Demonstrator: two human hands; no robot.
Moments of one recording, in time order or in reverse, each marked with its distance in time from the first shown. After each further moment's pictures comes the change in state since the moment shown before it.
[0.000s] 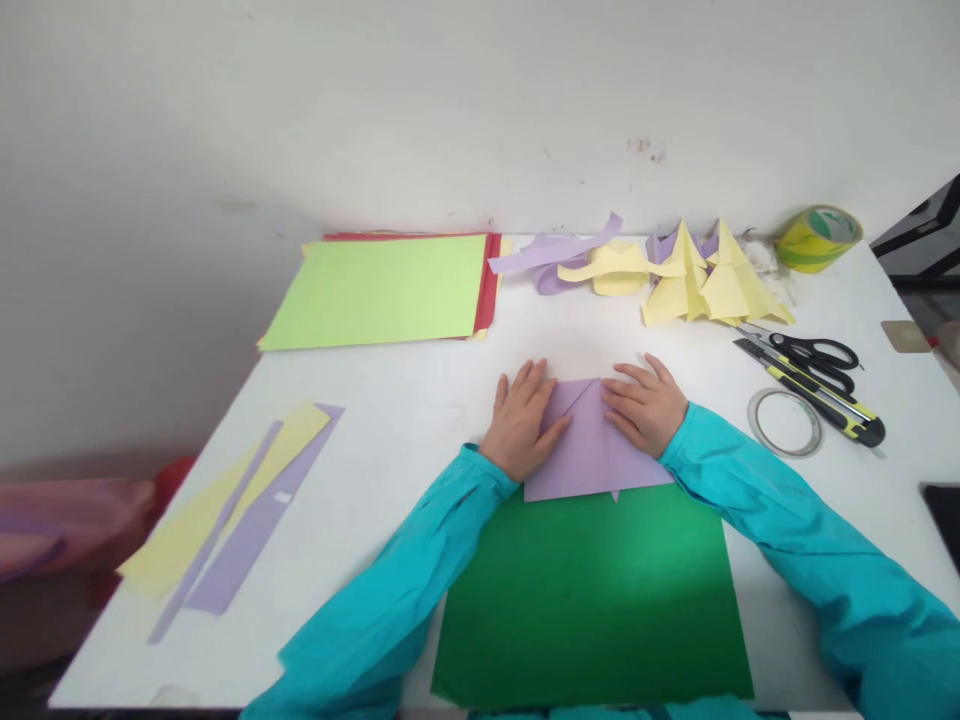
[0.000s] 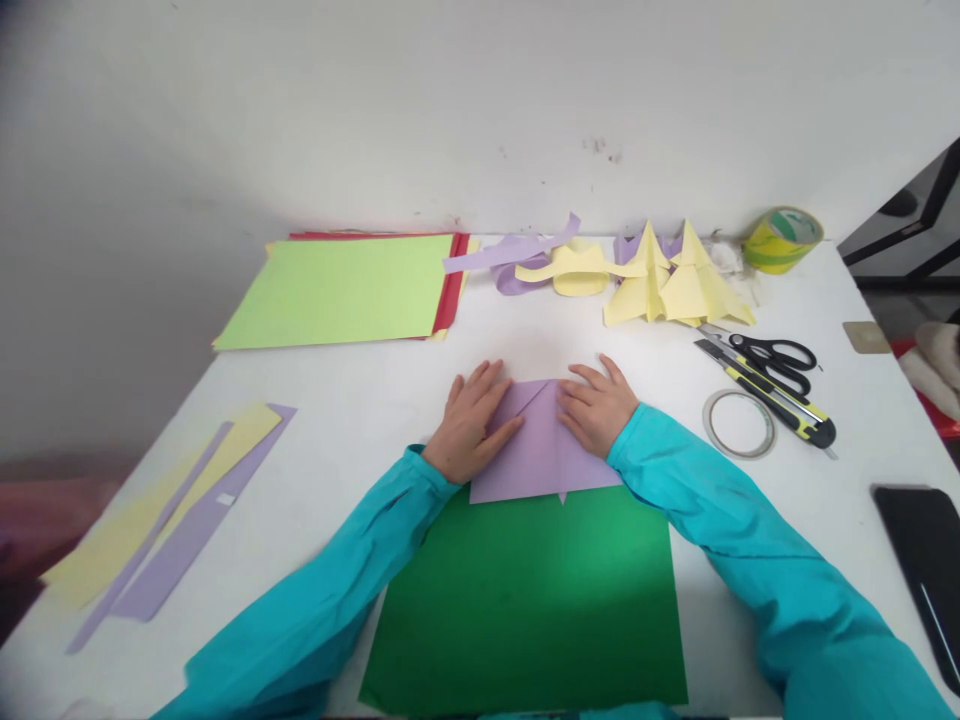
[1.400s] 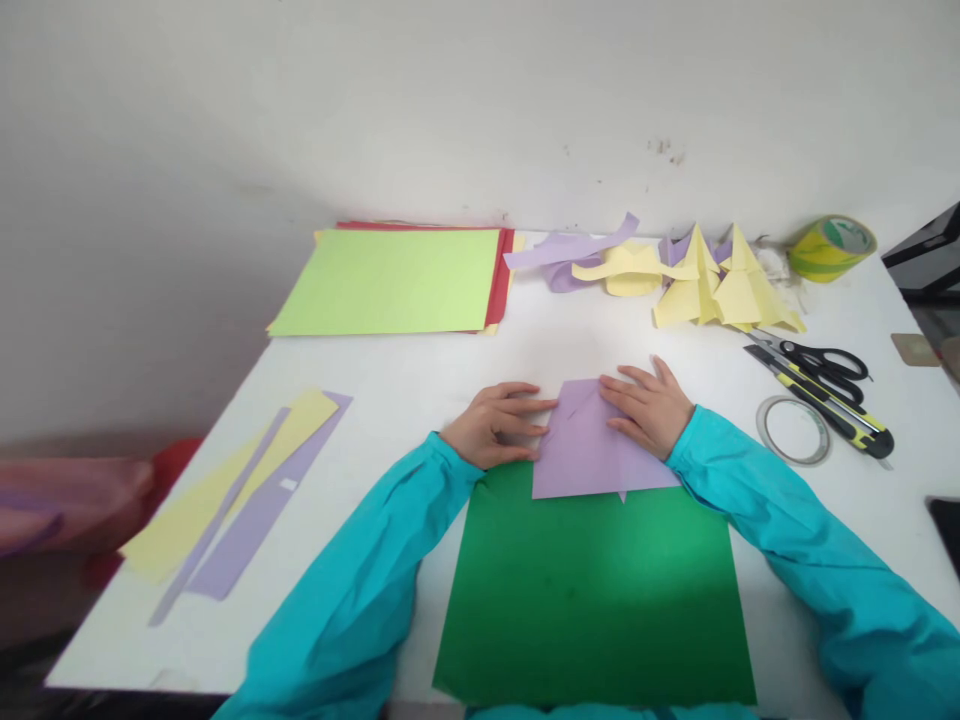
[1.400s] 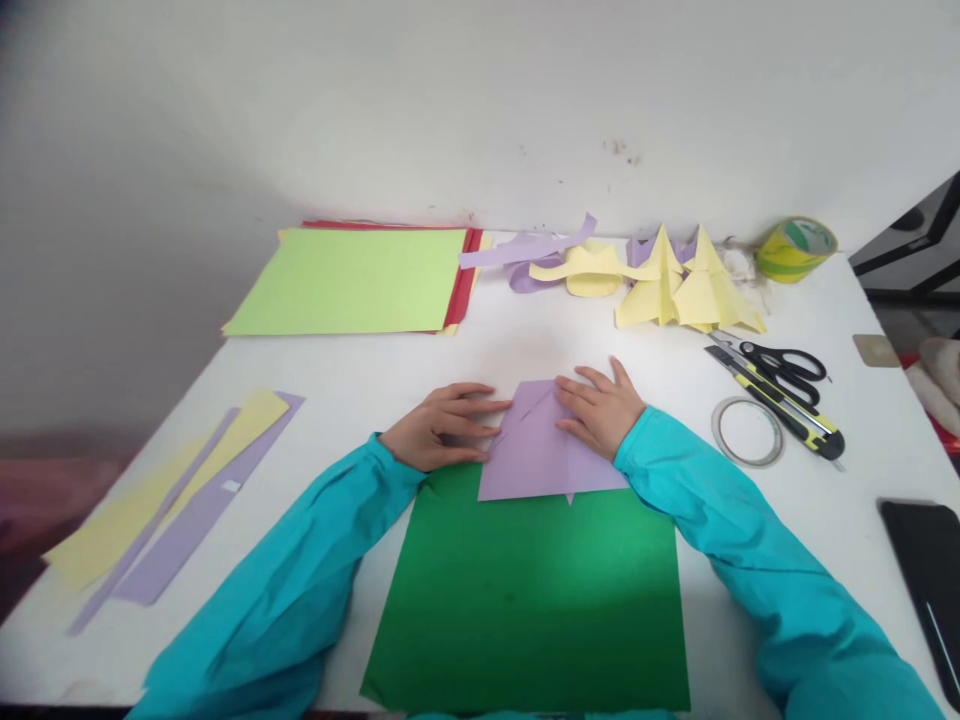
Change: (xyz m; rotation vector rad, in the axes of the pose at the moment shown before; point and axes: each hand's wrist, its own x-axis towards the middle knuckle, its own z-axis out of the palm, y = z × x) left_hand -0.006 -0.063 -0.025 -0.392 -0.161 0.384; right_hand 0.007 -0.002 -0.005 -0.022 -0.252 0.042
